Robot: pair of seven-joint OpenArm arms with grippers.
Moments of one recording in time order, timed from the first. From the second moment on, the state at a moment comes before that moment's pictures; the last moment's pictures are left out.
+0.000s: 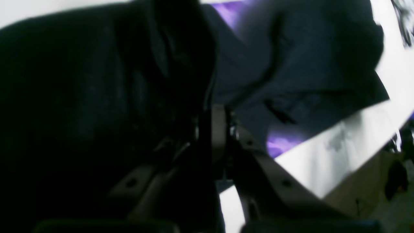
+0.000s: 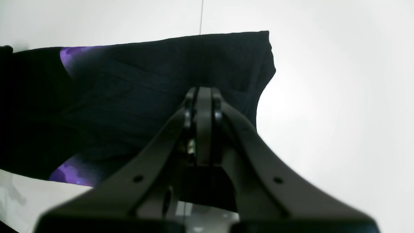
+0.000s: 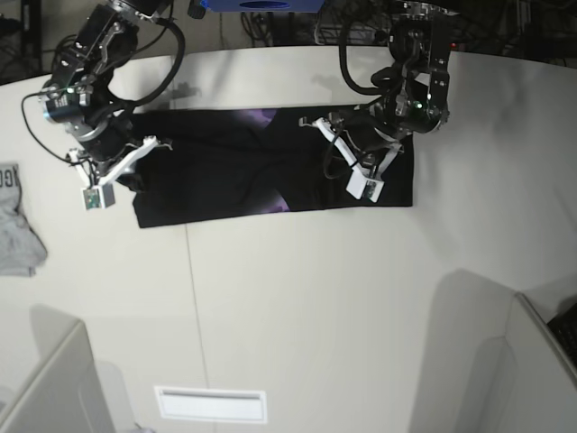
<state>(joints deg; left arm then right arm) 14.7 -5.2 4.4 105.2 -30.7 -9.7 57.9 -11.0 -6.2 31.4 111.7 17.6 35.3 -59.7</state>
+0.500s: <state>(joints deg) 14.8 -5.2 4.2 105.1 -30.7 -9.7 57.9 -11.1 -6.2 31.4 111.7 17.6 35.3 -59.7</state>
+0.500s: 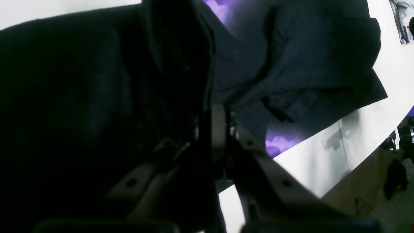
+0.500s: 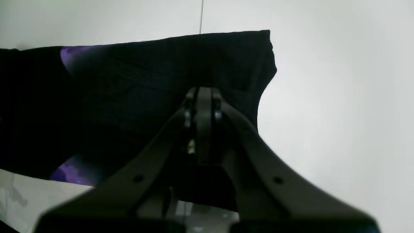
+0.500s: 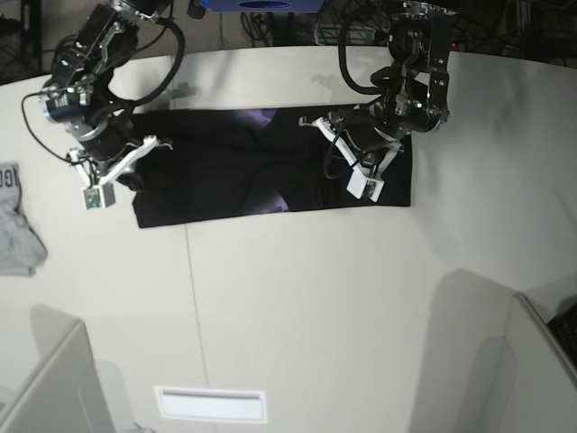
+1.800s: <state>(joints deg) 25.6 -9.6 -44.5 107.1 -30.1 -28.8 57.9 1.3 1.6 42.3 97.6 19.6 32.3 -77.7</state>
